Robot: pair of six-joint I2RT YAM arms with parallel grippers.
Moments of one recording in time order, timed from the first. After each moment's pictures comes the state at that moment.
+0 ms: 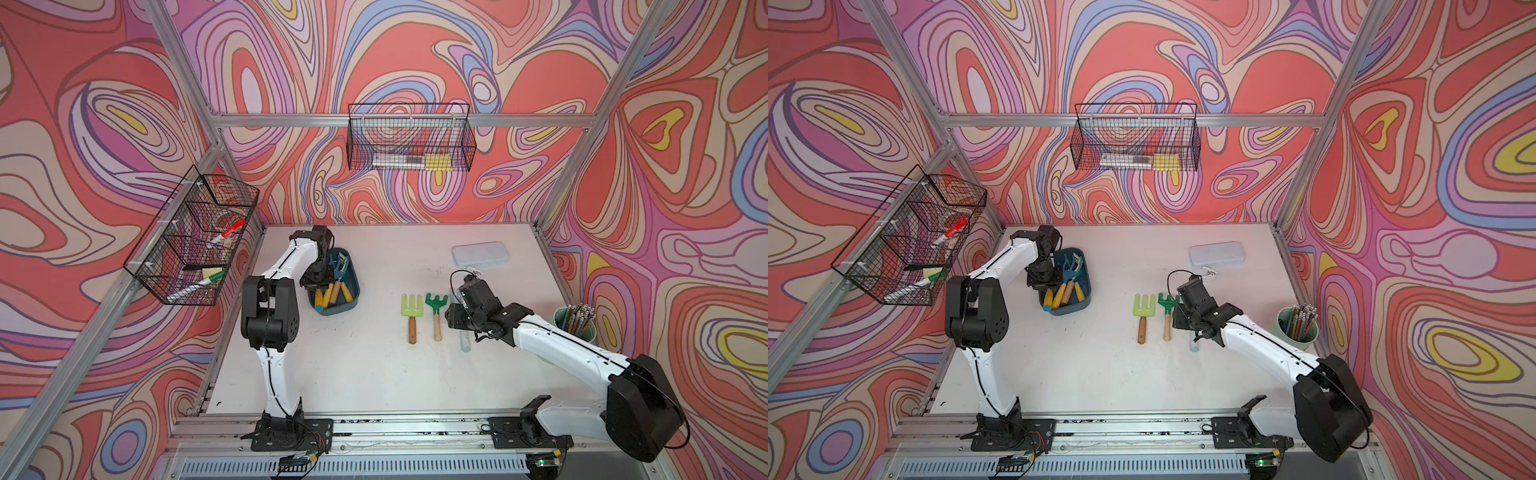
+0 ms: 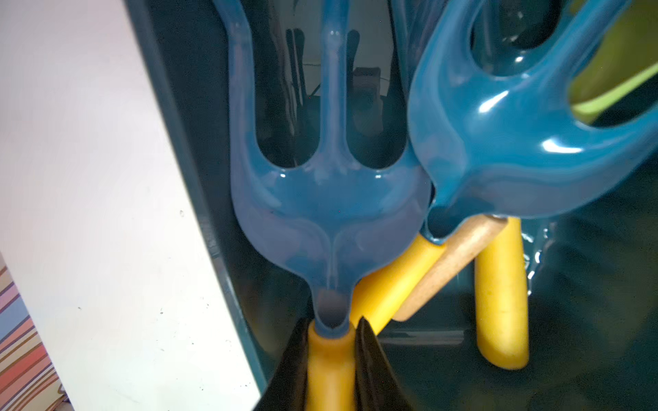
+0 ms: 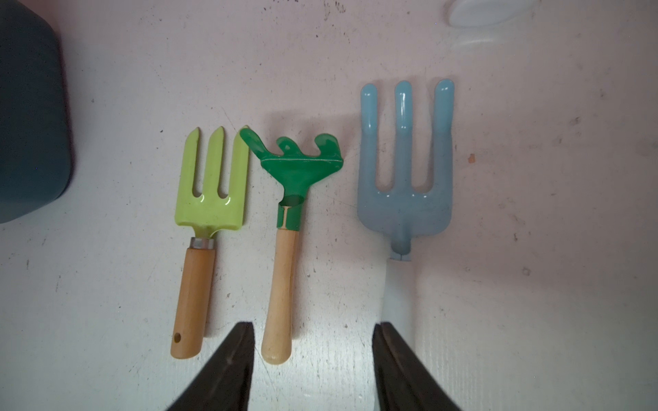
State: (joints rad) left arm -0.10 2.01 1.67 -1.15 -0.13 -0.29; right arm 0.54 1.30 0.80 -0.47 0.10 0.56
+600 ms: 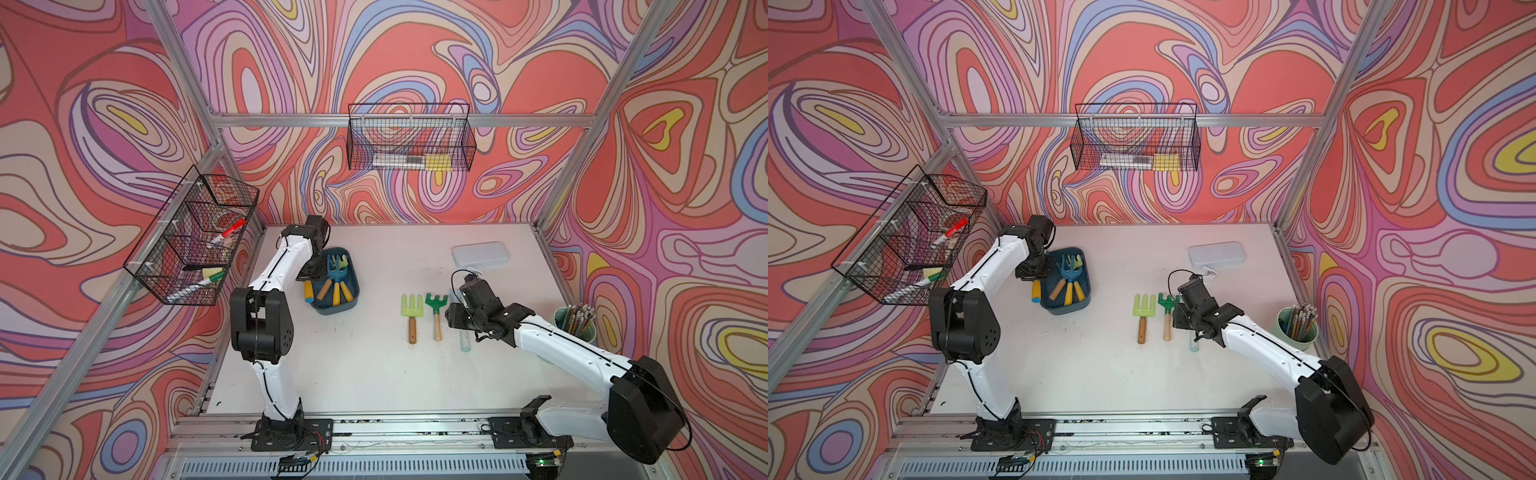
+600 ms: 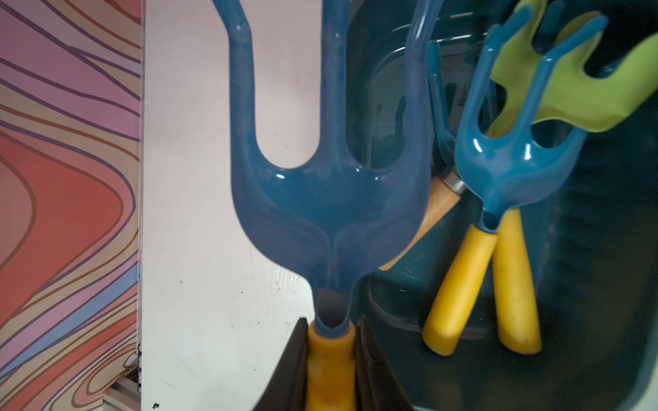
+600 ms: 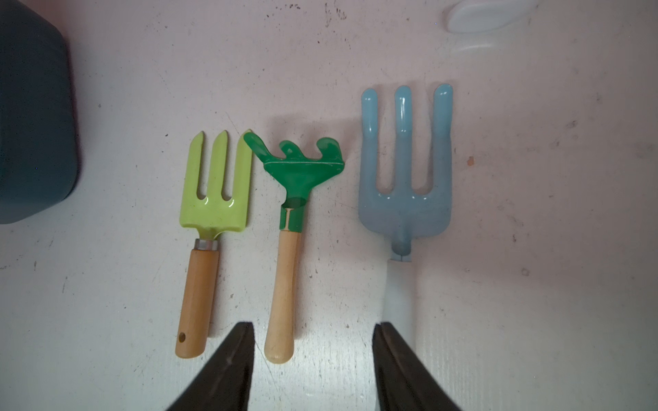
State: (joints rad) left arm -0.12 1.87 1.68 -1.16 -0.29 -0.32; right arm 0.54 1.29 0.80 -0.47 0.10 0.57
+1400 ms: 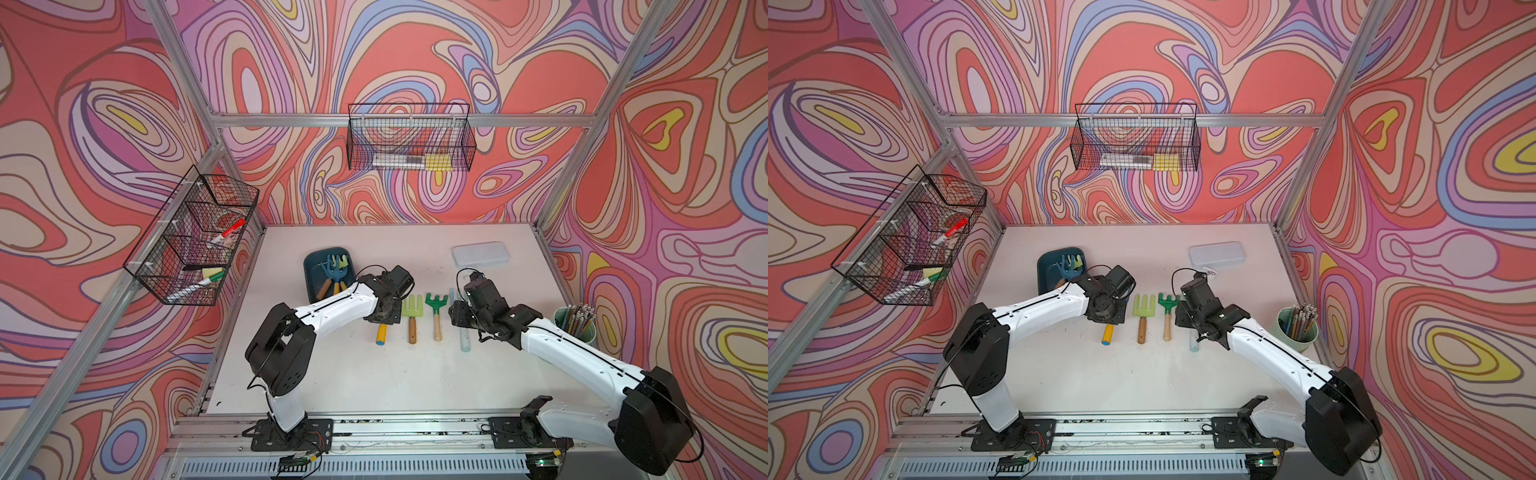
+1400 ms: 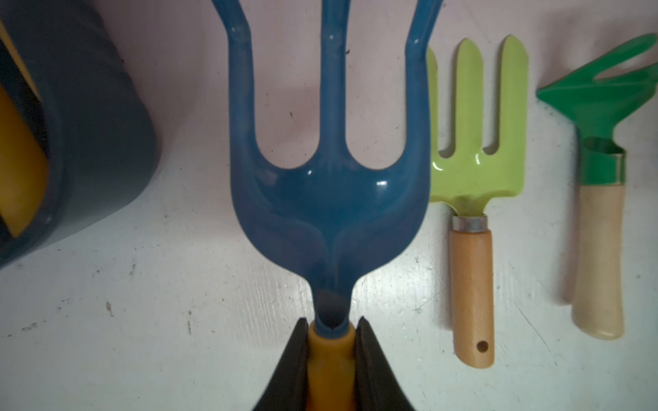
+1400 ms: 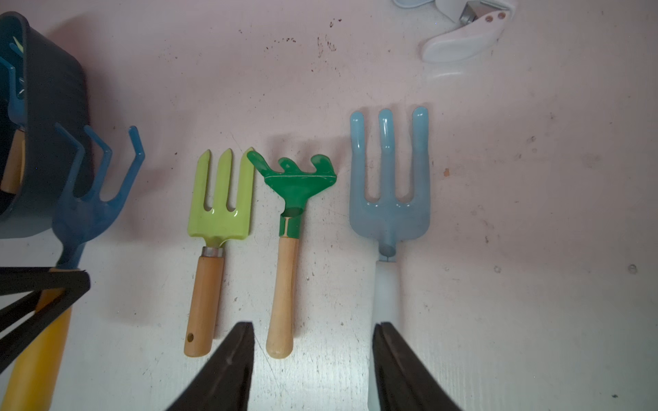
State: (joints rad) left arm -0.73 1.79 1.28 -0.81 -0.16 -0.61; right arm 0.54 1.23 0.81 -0.50 0.13 0.58
